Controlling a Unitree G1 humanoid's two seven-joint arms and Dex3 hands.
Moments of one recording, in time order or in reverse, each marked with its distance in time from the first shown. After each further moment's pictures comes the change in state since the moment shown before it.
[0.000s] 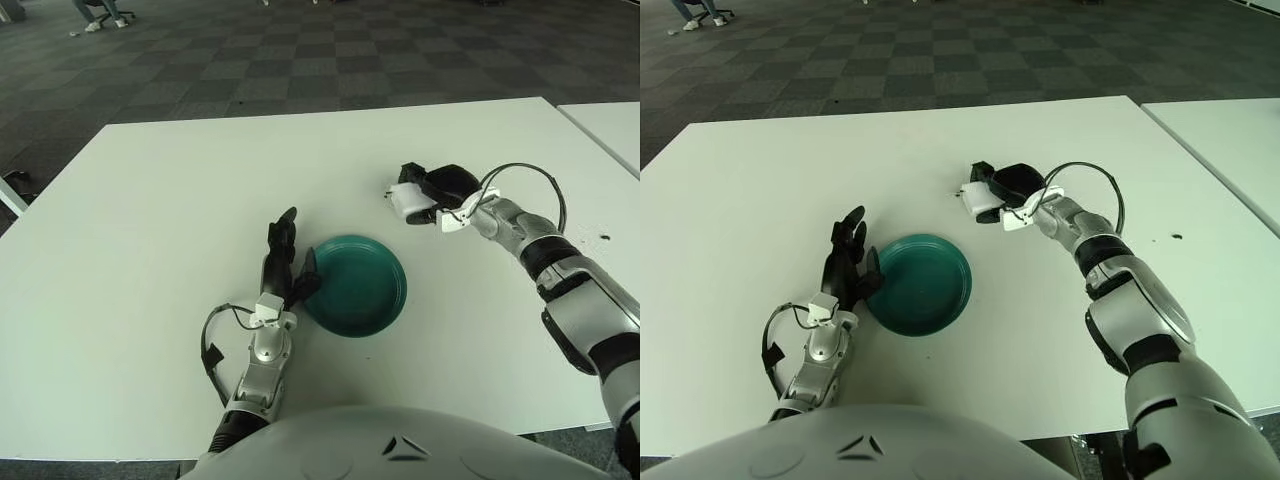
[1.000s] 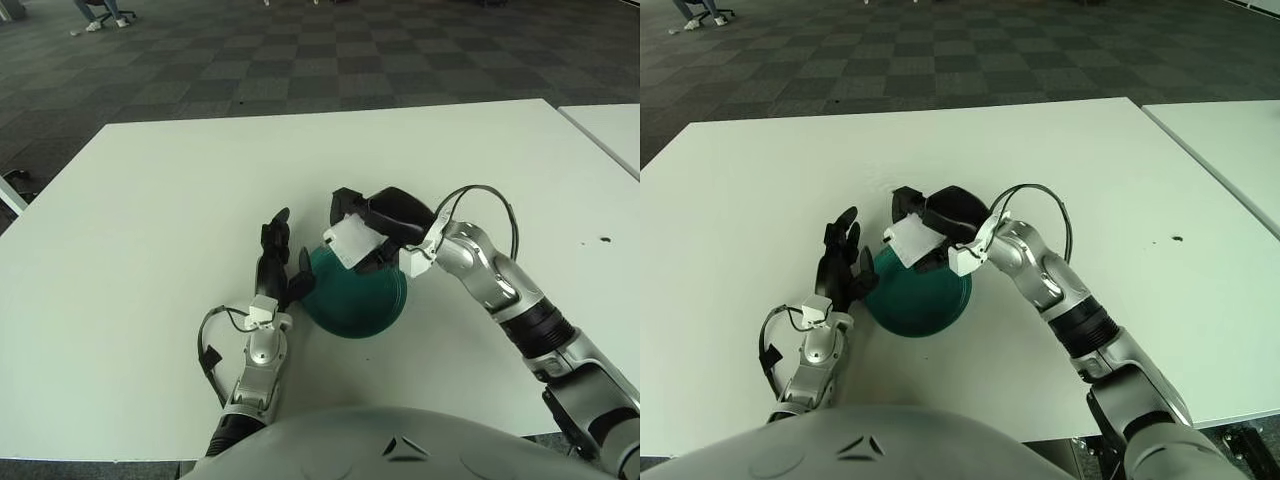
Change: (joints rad) left arm 0.022 0.000 0.026 -0.014 -0.018 -0.005 -0.003; right arm 0.382 0.065 -0.069 -0.933 0.136 0.239 0.534
